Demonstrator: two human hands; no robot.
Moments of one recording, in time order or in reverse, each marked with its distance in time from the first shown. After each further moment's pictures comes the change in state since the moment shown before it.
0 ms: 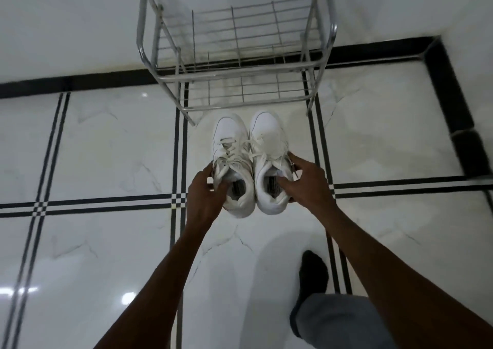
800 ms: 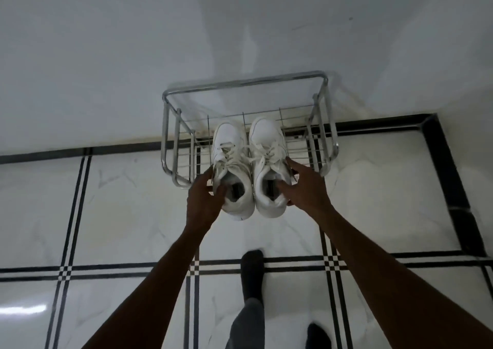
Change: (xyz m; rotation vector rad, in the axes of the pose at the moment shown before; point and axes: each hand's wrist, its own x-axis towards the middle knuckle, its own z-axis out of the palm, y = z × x) left_hand 0.206 0.210 -0.067 0.057 0.058 0.019; right_hand 0.207 -0.205 -0.104 0.056 -0.079 0.032
